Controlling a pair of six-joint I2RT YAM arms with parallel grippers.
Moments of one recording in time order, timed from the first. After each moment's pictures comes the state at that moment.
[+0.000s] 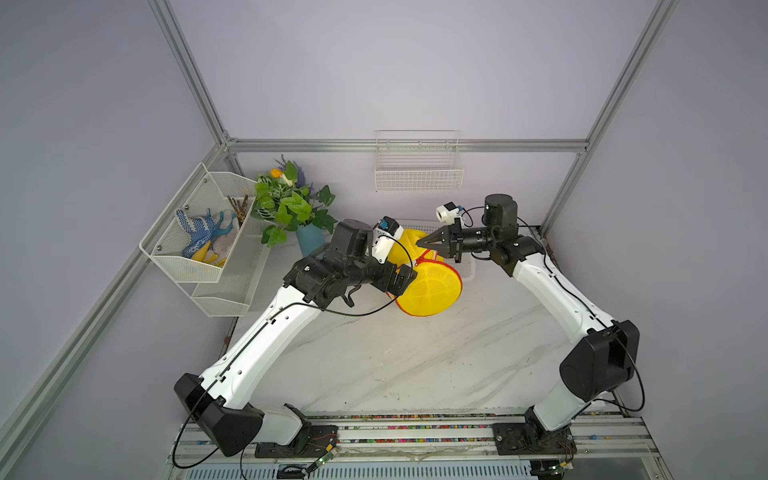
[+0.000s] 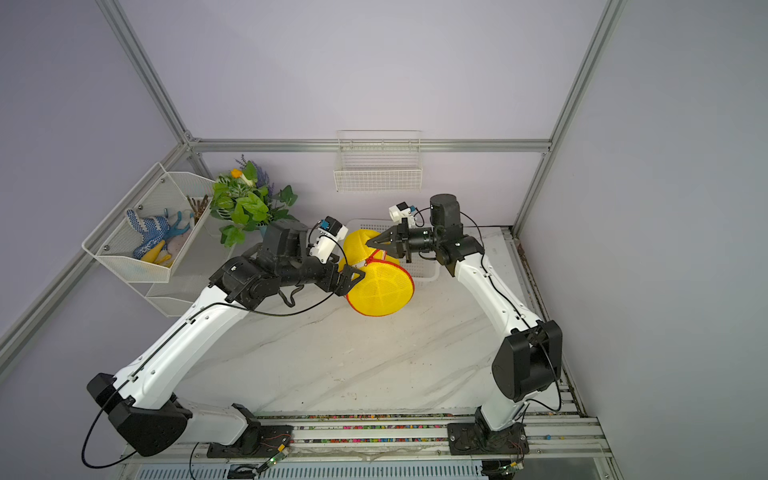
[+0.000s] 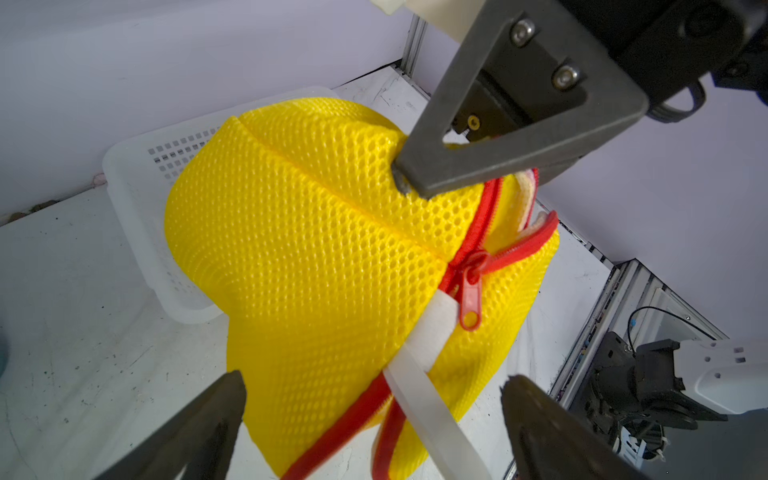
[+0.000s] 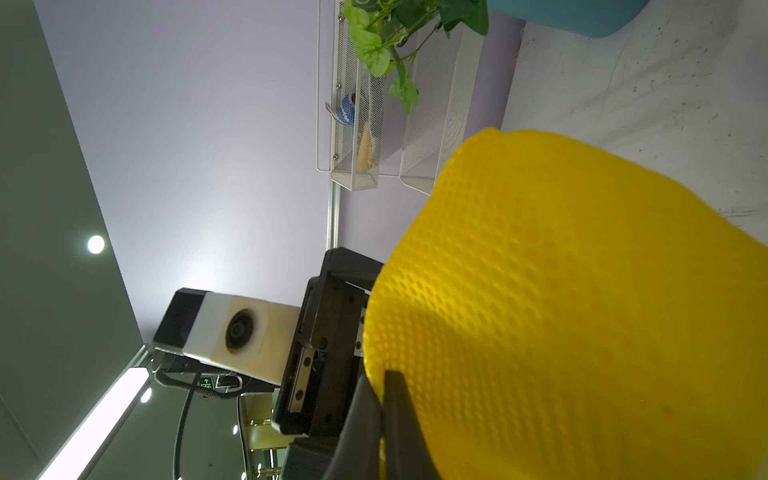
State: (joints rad) left arm -0.61 1.40 1.59 -0.71 0.21 -0.04; right arm 0.32 1.66 1.60 -0.23 -1.20 1.13
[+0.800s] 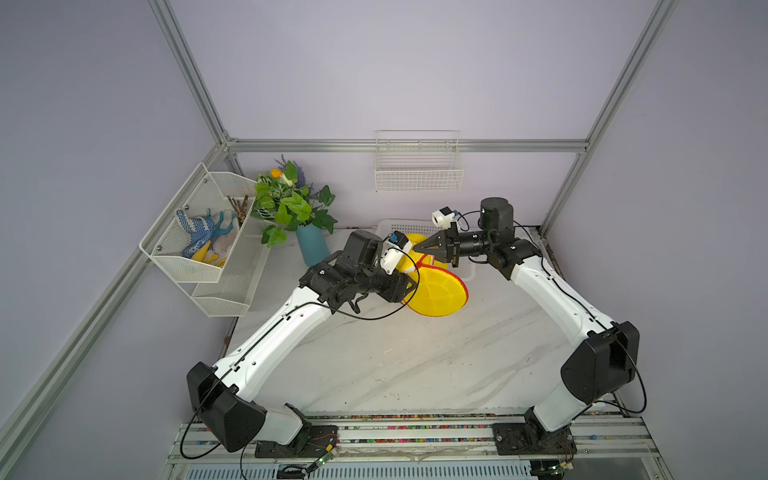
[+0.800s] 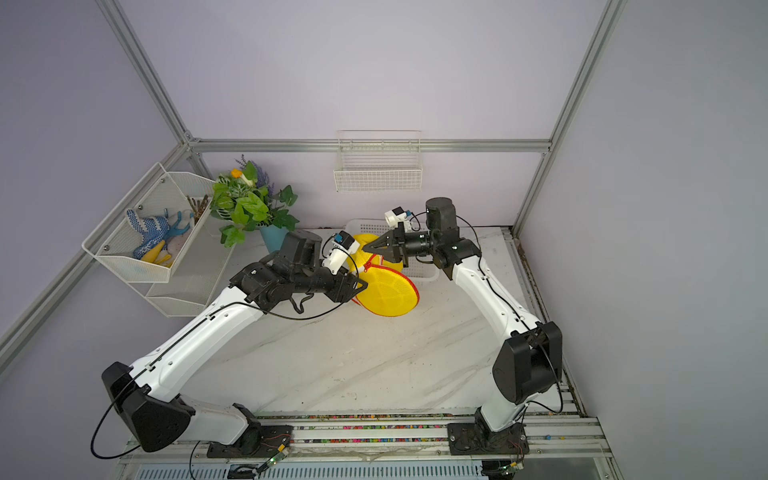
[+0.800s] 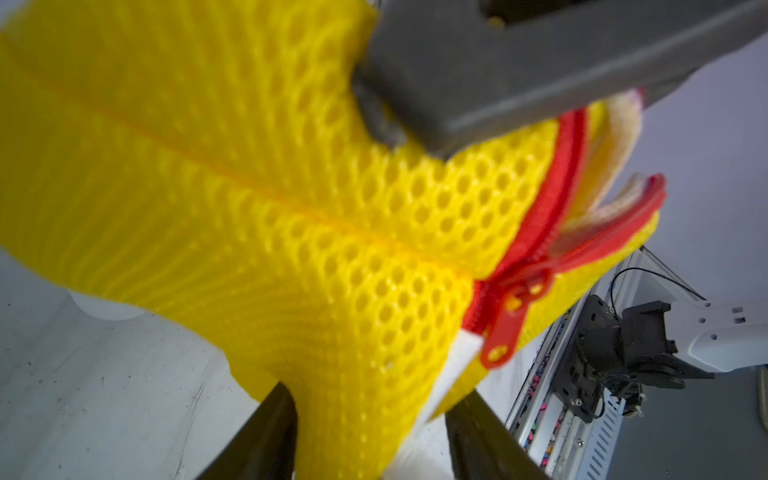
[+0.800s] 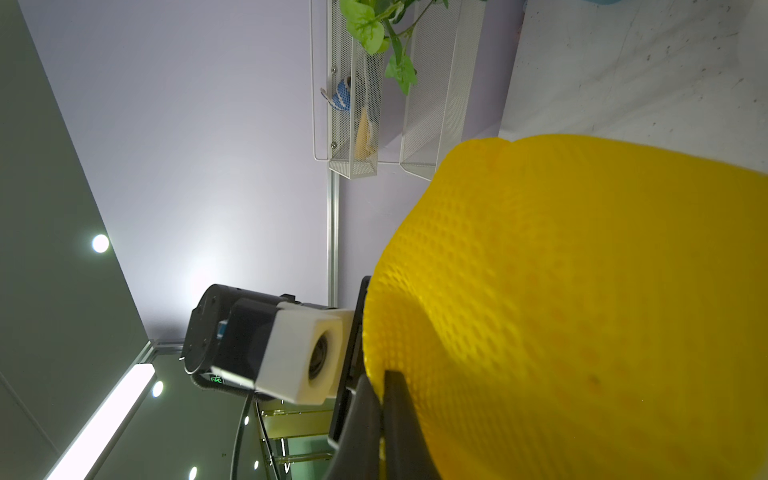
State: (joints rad) left arm -0.63 1.43 1.48 -0.66 0.30 -0.05; right arm 0.35 1.65 1.56 -0.23 -1.20 1.16
